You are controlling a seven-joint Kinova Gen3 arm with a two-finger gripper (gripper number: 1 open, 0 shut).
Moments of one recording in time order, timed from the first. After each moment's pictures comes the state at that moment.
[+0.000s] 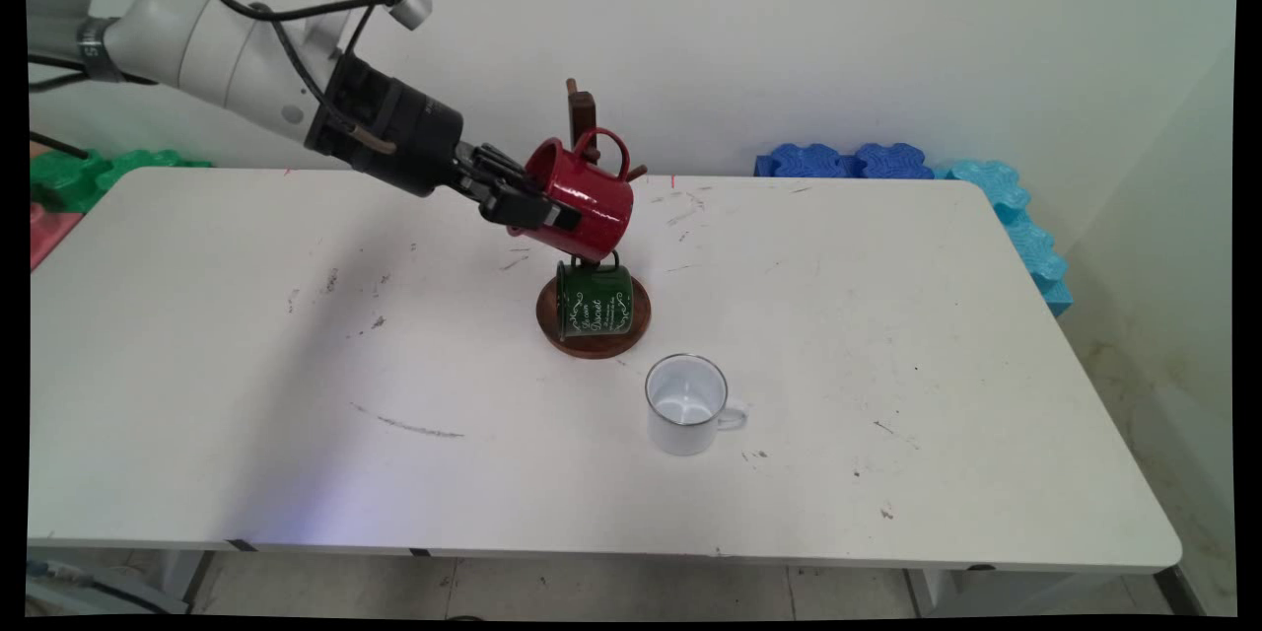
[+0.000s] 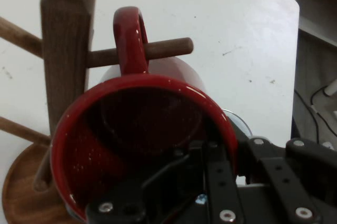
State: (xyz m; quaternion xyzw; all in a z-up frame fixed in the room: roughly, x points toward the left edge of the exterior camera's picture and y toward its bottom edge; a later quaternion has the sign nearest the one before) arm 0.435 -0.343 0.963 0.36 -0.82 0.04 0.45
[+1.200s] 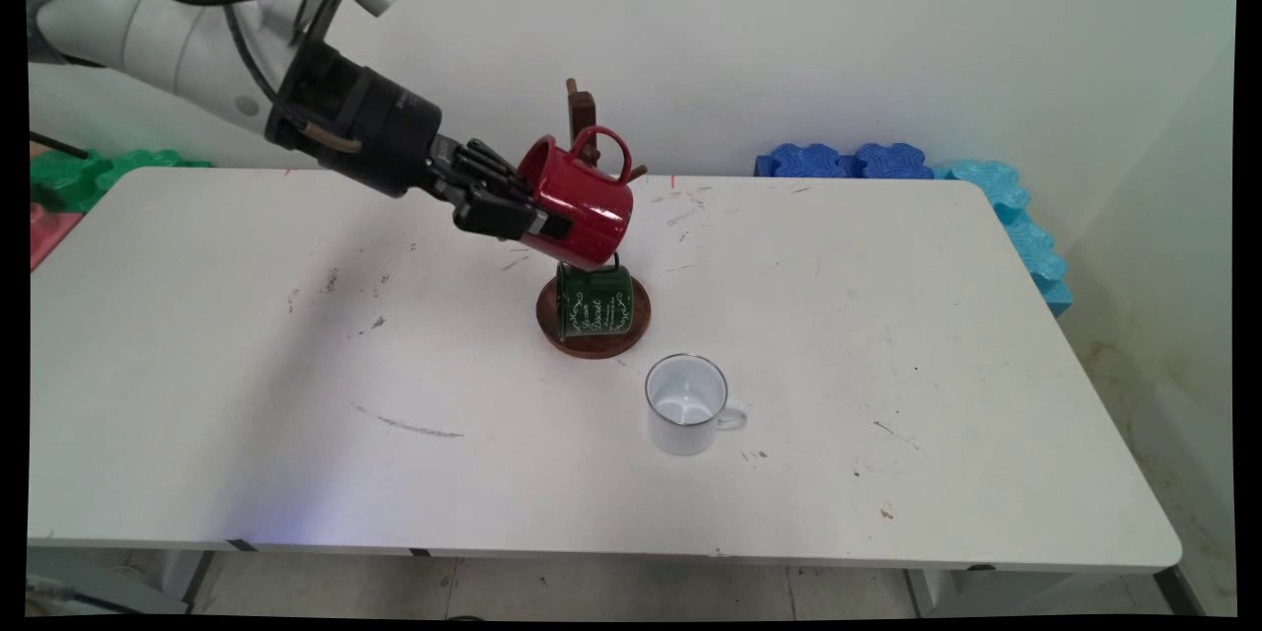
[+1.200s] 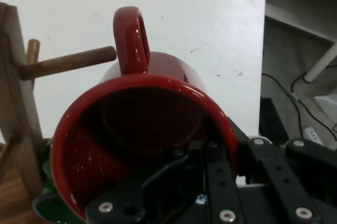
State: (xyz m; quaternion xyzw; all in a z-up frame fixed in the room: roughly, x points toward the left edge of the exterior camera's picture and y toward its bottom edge) arm 0.430 -0.317 0.987 0.33 -0.83 0.03 0.45
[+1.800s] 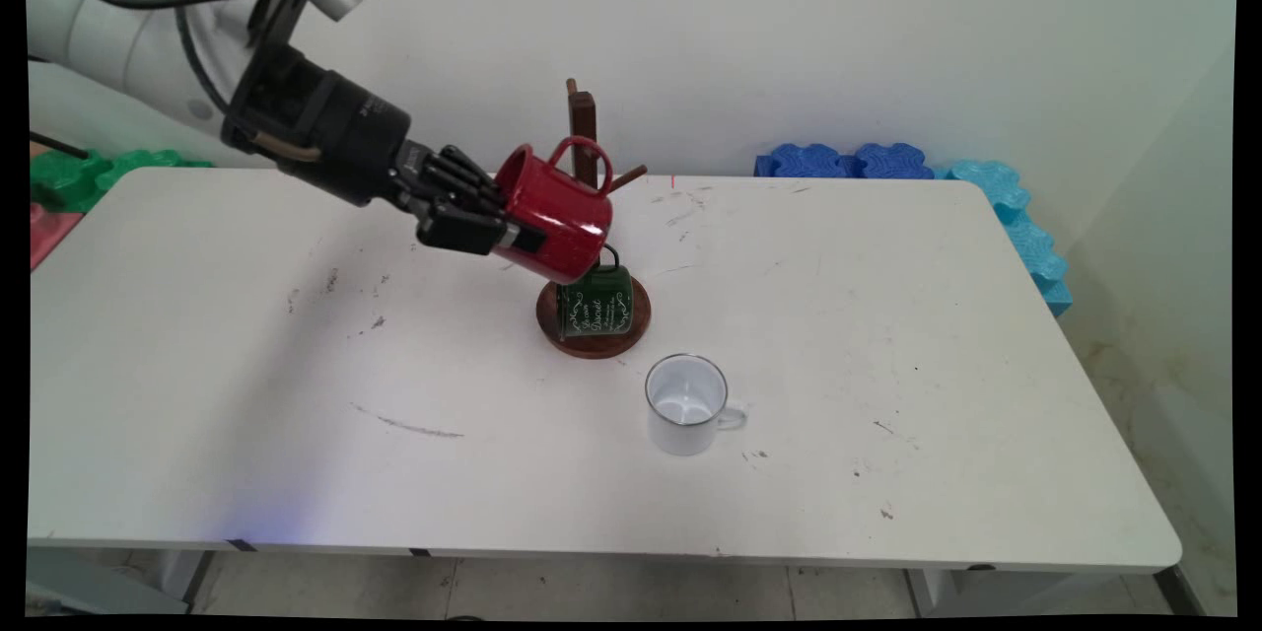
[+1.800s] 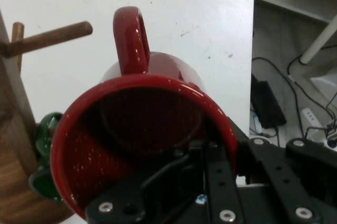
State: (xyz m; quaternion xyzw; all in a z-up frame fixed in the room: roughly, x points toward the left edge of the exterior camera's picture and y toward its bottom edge) arm 0.441 -0.298 0.995 0.31 -0.84 0.03 0.44
